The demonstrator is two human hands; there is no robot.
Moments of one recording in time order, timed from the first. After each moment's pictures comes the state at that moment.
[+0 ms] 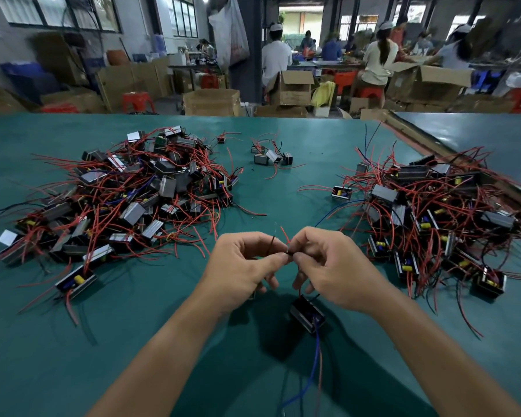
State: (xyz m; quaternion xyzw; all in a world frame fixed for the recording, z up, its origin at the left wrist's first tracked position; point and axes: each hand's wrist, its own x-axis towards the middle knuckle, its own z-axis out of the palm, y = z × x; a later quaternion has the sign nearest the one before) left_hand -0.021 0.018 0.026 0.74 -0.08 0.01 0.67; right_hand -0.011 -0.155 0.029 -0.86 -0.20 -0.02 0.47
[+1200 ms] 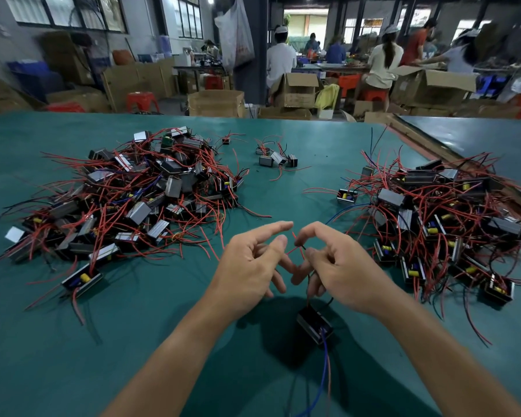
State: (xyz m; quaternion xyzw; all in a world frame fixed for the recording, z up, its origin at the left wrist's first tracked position) left_hand -0.022 0.016 0.025 0.75 -0.12 0.03 0.66; right_hand -0.010 -0.155 0.029 -0.84 -0.18 0.03 0.50
